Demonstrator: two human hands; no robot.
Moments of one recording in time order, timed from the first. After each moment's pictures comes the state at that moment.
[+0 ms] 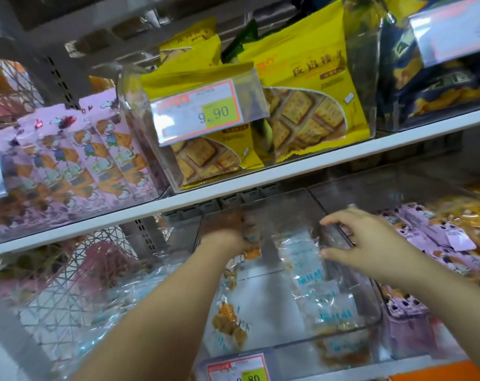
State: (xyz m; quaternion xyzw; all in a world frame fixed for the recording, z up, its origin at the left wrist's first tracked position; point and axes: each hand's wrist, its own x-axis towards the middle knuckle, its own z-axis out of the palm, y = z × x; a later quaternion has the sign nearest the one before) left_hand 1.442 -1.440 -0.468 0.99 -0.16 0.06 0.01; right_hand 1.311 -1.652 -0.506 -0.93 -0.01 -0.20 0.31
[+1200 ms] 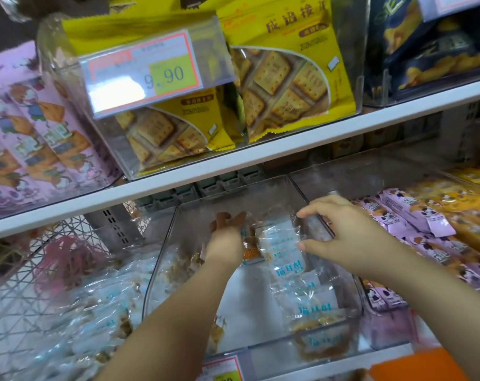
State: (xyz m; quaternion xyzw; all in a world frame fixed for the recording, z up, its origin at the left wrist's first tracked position) left_hand 1.461 -1.464 -0.549 0.98 -0.19 0.07 0.05; right_hand 1.308 -1.644 -0.502 -0.92 0.00 -0.18 0.34
